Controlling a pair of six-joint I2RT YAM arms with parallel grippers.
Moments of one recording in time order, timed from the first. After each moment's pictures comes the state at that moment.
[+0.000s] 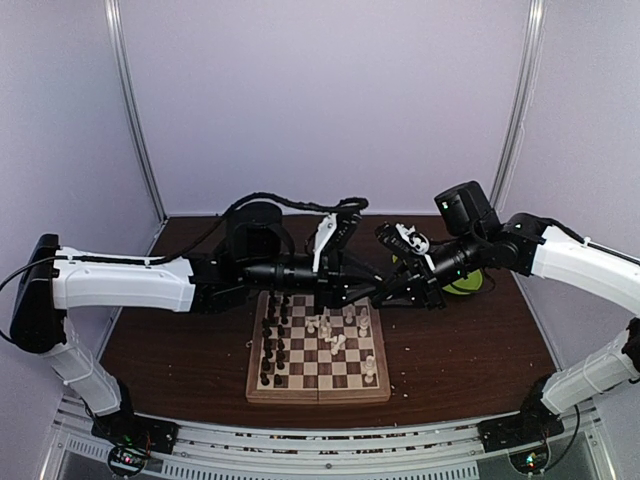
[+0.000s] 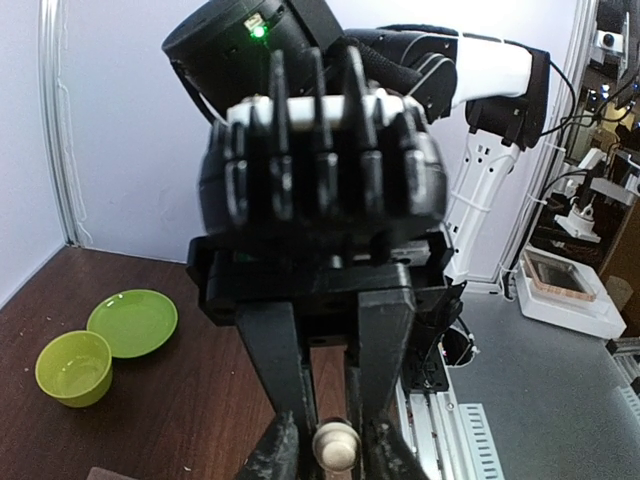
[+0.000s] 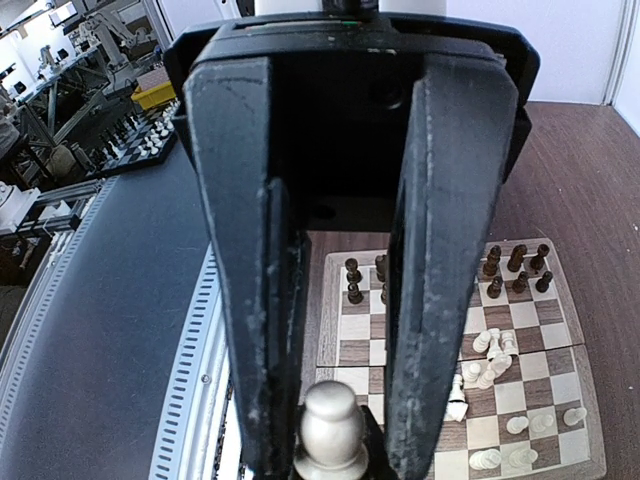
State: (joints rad) left arm -1.07 1.60 1.14 0.37 0.53 -0.08; right arm 0.73 1.30 1.14 -0.55 -0.87 -0.41
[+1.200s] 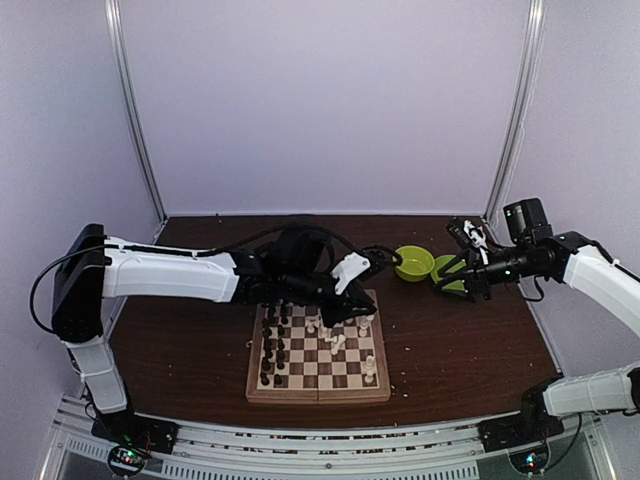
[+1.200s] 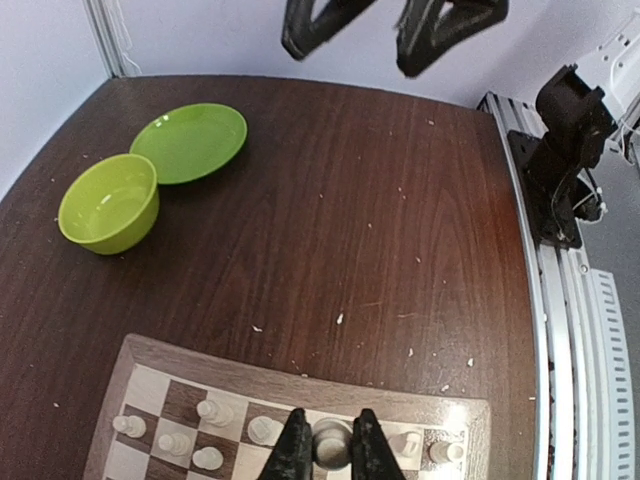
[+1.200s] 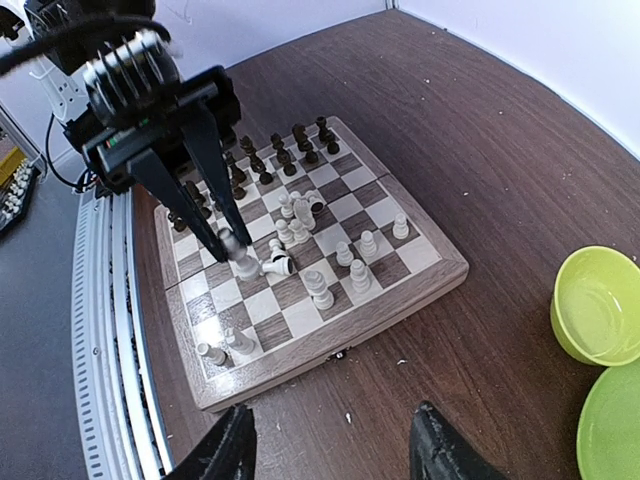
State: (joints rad) left arm -1.04 1.83 1.32 -0.05 0.34 0.16; right arm 0.25 1.11 0.91 -0.62 -0.82 -0.46
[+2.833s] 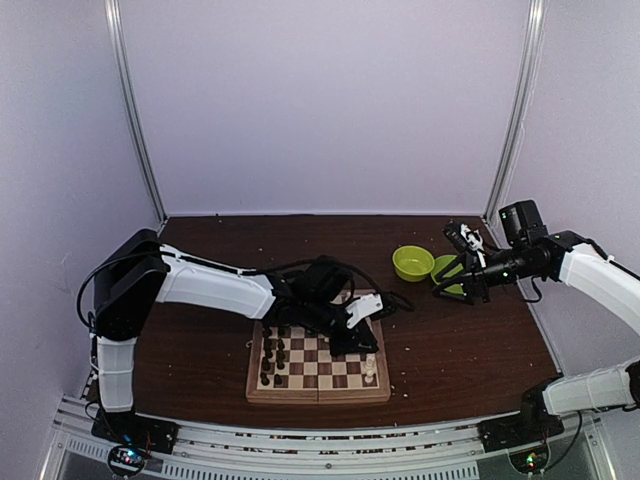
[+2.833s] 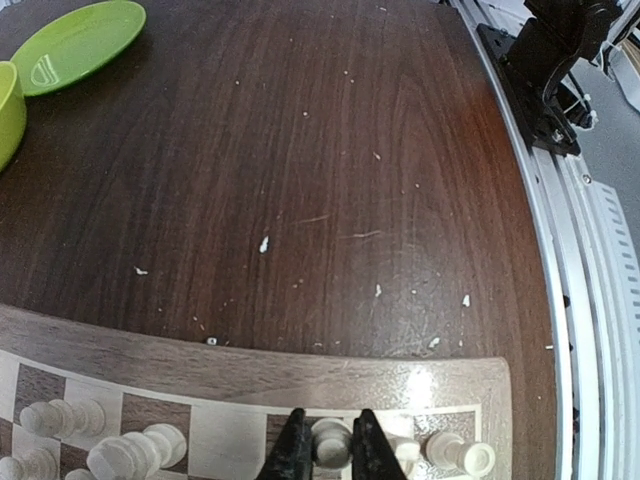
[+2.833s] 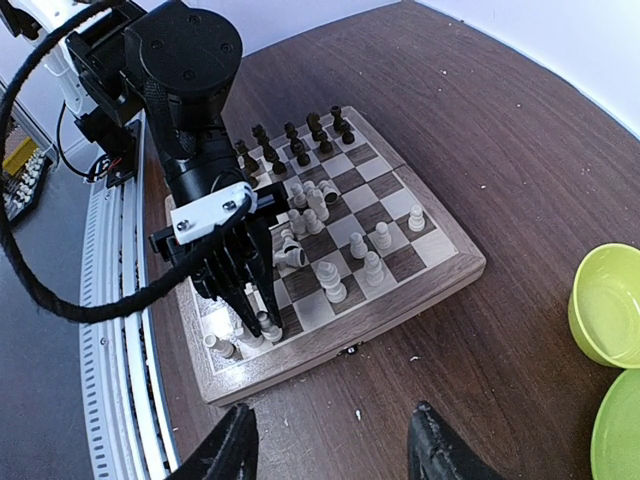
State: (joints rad) left arm -1.06 2.05 1.36 -0.09 0.46 0.22; right arm 0.24 1.15 0.91 -0.64 -0.85 -0.50
